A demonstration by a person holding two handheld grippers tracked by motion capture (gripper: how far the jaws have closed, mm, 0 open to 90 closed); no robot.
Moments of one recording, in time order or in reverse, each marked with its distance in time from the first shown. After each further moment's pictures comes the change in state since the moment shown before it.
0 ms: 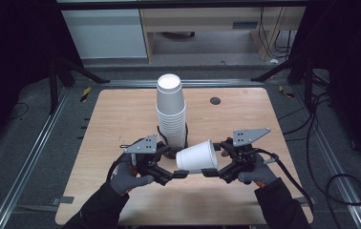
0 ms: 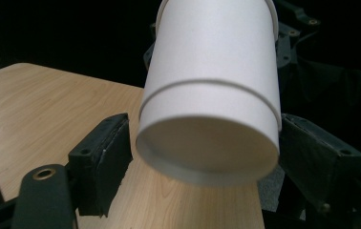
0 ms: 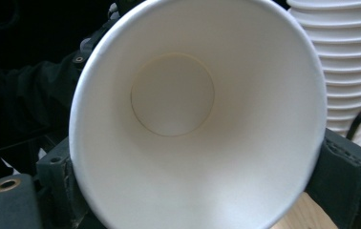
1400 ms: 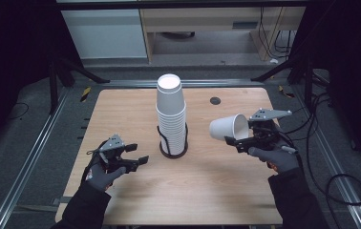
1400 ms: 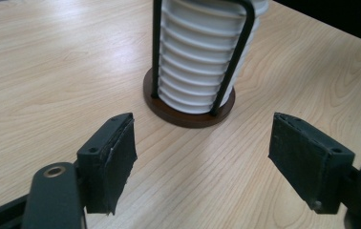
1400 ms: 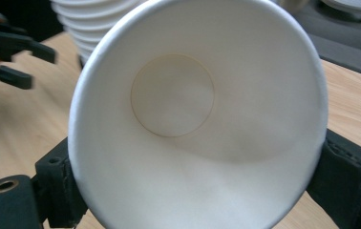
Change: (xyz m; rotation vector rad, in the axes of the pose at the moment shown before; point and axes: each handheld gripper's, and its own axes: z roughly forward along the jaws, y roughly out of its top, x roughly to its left) left arm 0.051 -0.076 -0.085 0.193 0.539 -0.217; right arm -0.038 0.020 -0.052 0.166 -0.615 0.122
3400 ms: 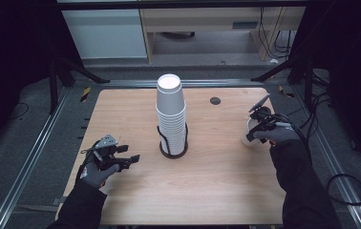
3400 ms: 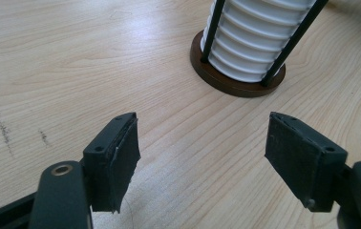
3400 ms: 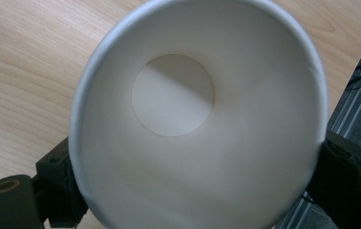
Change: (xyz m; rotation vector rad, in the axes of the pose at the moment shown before) left arm 0.027 -0.015 -0.005 0.080 0.079 -0.059; right arm -0.097 -0.013 0.065 0.721 -0.335 0.096
